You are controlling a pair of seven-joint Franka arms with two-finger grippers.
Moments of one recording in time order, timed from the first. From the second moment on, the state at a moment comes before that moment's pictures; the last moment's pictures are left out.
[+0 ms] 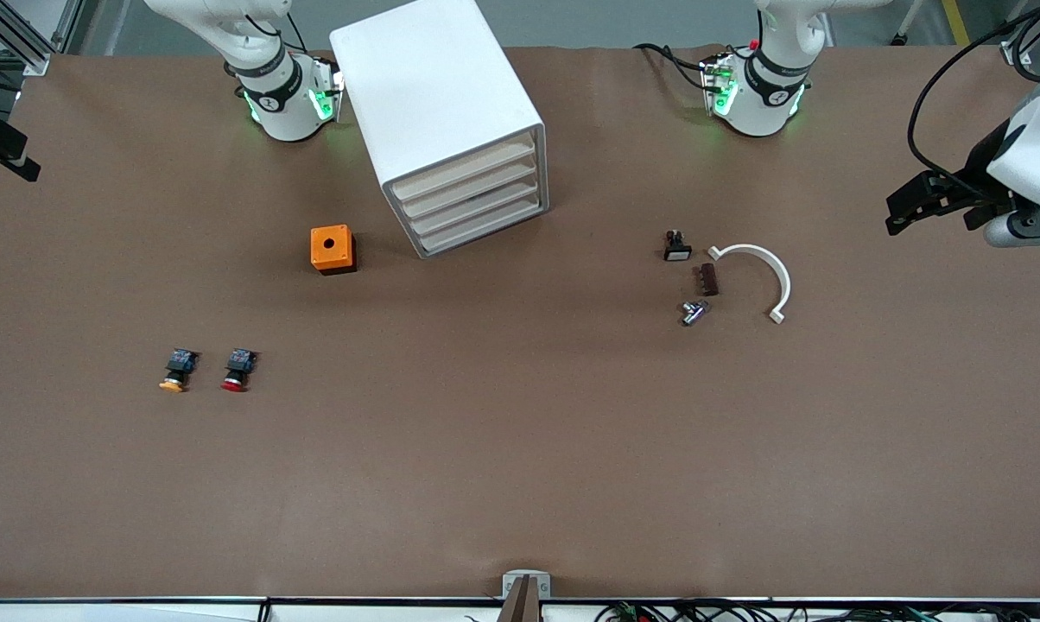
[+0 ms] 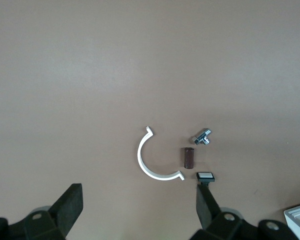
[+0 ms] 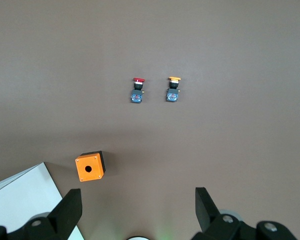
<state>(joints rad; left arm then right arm) 0.03 -0.03 -0.13 -1.61 0.01 1.58 -0.14 -0.04 -0.11 -0.07 -1.54 -0.01 1.43 -0.08</state>
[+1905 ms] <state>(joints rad) -0.35 0.65 -0.16 -1.51 -0.13 1.83 -1.21 -0.04 -0.11 -0.07 -1.53 -0.01 1.43 -0.08</state>
